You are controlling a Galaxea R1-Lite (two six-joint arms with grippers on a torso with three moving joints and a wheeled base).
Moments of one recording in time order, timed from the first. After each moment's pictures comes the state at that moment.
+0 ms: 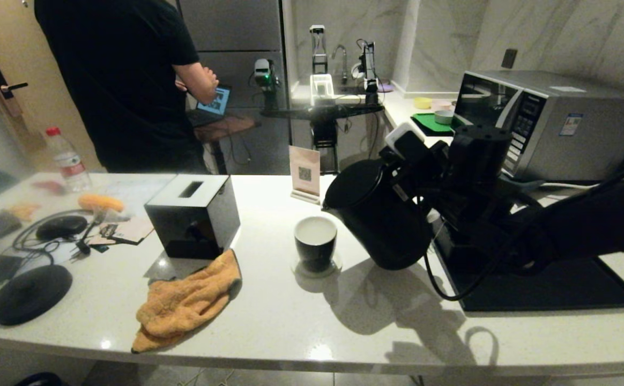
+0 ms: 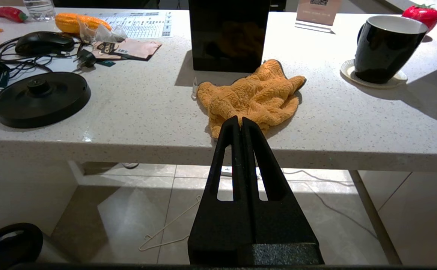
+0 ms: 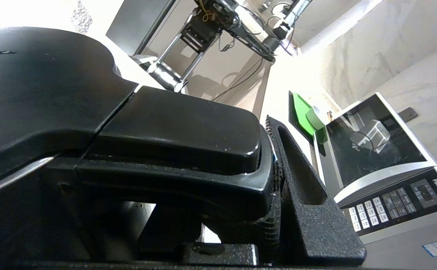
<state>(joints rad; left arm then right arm) 0.00 0.00 0.00 0.01 0.00 -0.02 0.50 1.97 -1.15 -0.90 -0.30 -0.70</state>
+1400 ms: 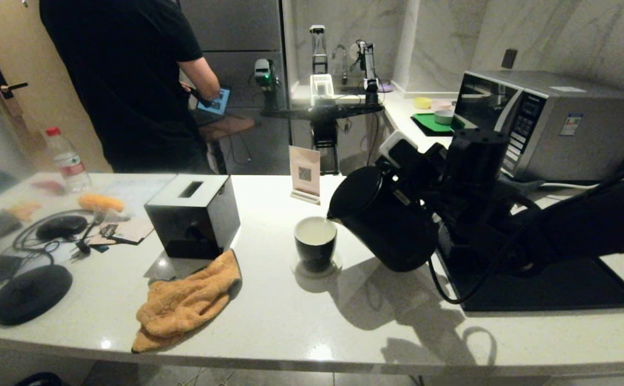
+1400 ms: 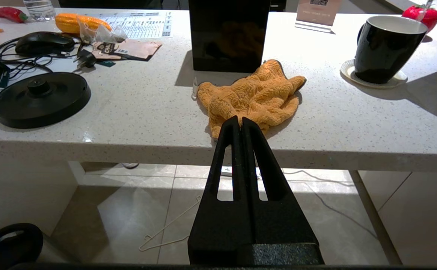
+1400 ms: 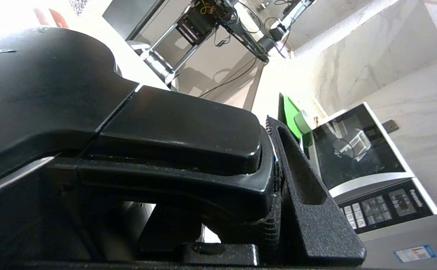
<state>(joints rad) 0.00 0.00 0.00 0.01 0.00 -0.02 0.50 1.98 -1.14 -0.90 -0.30 -0.81</state>
